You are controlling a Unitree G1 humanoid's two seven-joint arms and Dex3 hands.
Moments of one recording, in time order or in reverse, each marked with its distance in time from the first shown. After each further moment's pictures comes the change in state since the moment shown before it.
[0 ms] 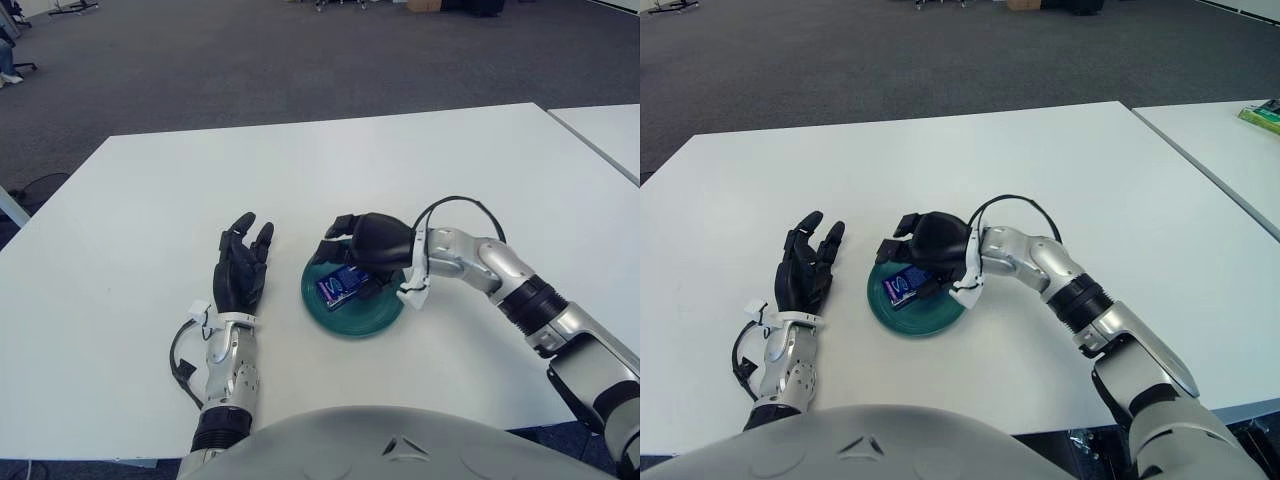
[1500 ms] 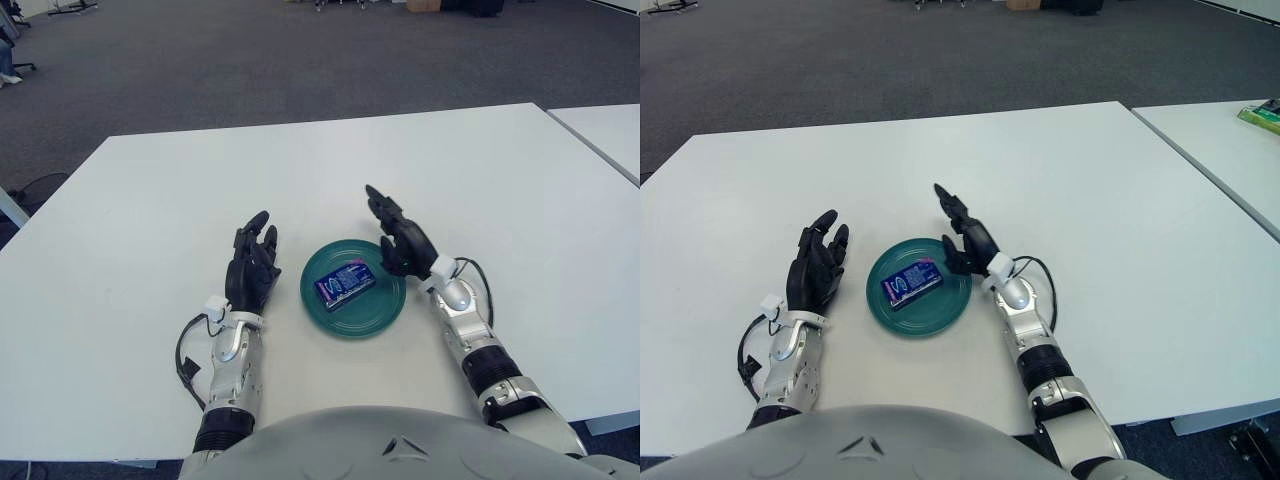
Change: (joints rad) left arm 0.016 0.004 -0.040 -0.013 0.165 -0.086 0.037; right arm 0.367 0.384 -0.428 0.343 0.889 0.110 0.057
